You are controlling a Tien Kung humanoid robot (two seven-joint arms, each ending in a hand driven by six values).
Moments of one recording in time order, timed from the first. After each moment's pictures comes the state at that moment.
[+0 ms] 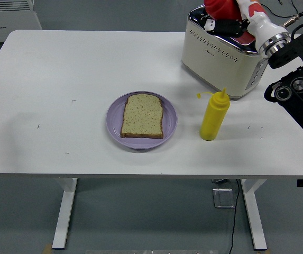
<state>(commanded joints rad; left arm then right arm) -0.08 0.00 -1.94 -1.38 0.49 0.09 0.02 0.93 -0.31 0.84 1.27 -1.66 -0.13 -0.22</state>
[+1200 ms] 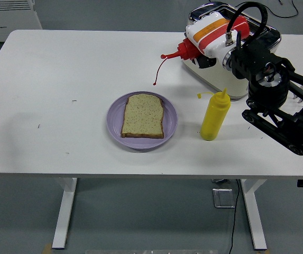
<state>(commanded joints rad) -0.08 0.00 -1.95 -1.38 0.49 0.09 0.02 1.05 -0.30 0.64 1.27 -2.27 0.08 -0.36</state>
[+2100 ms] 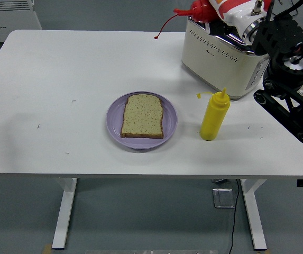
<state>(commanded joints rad) -0.08 0.00 -1.95 -1.38 0.49 0.09 0.02 1.00 -0.30 0.81 1.32 -2.27 -0.04 -0.36</state>
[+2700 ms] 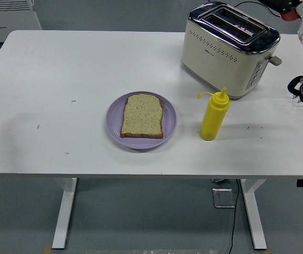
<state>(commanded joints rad) -0.08 0.00 -1.94 -1.38 0.49 0.10 0.02 0.70 -0.28 1.24 1.37 -1.54 -0.38 -0.04</state>
